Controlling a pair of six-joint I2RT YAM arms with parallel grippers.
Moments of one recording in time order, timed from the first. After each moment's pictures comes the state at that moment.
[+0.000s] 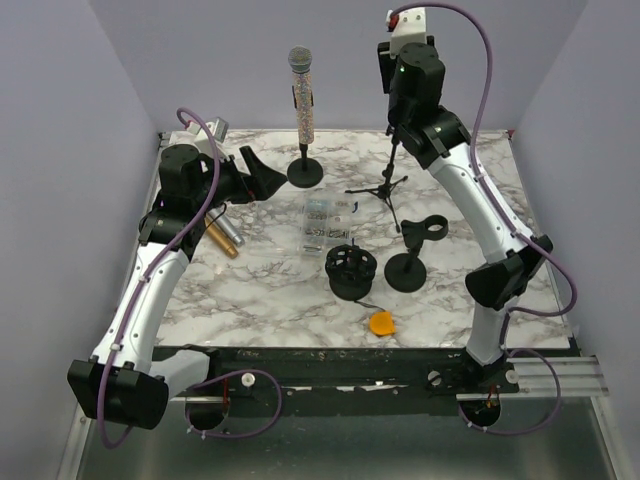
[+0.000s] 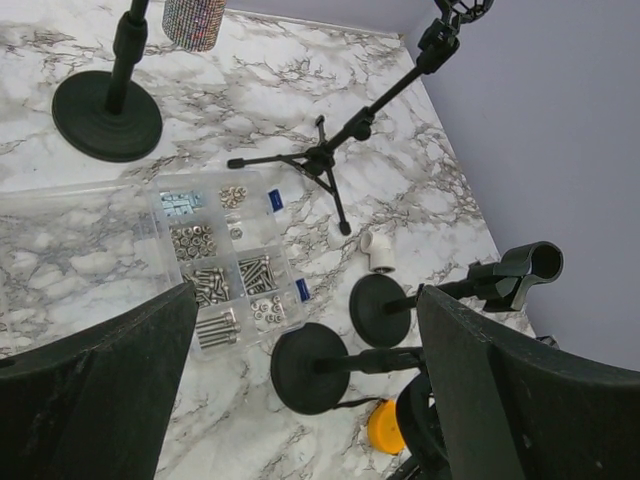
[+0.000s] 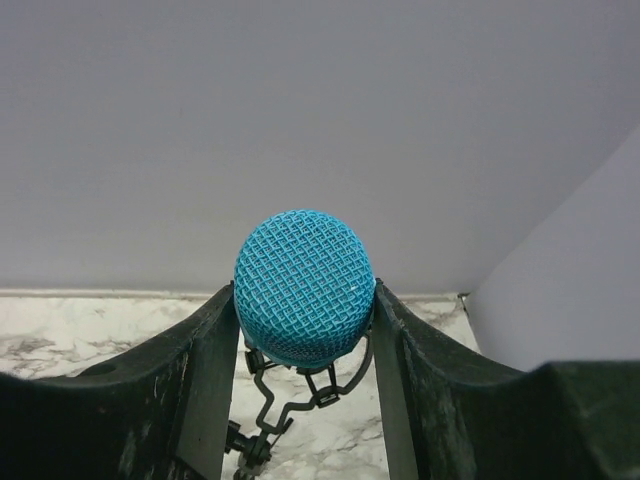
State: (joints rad) left arm -0.18 1.12 1.17 -0.29 0.48 -0.50; right arm 0.54 1.92 2.24 -0.30 0.69 -0.26
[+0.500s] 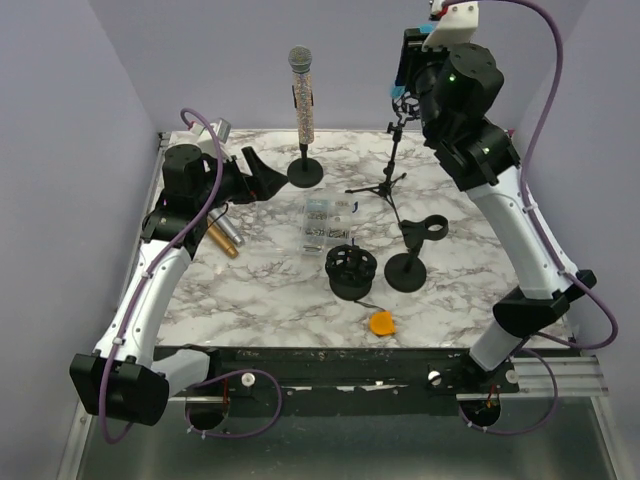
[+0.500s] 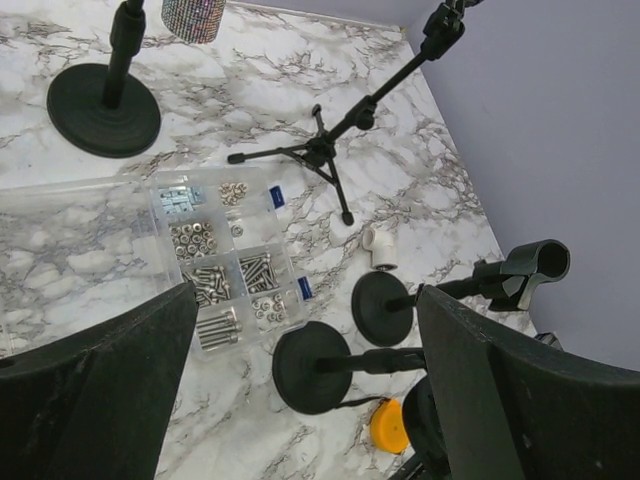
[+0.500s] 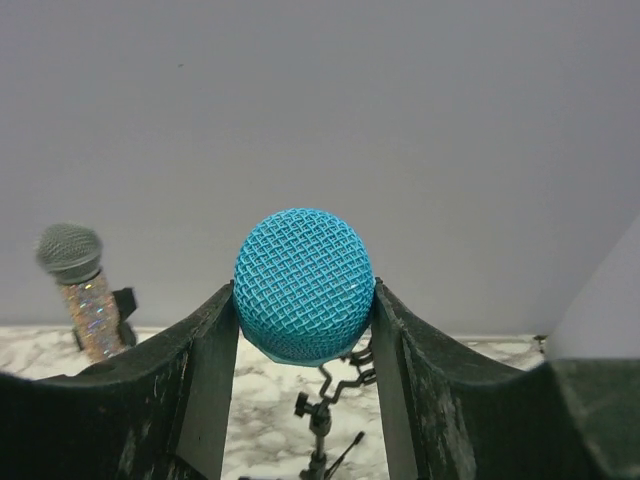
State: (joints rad) left arm -0.18 1.14 1.16 -0.28 0.48 -0.50; right arm 0.64 1.71 2.22 -0.30 0.64 -0.20
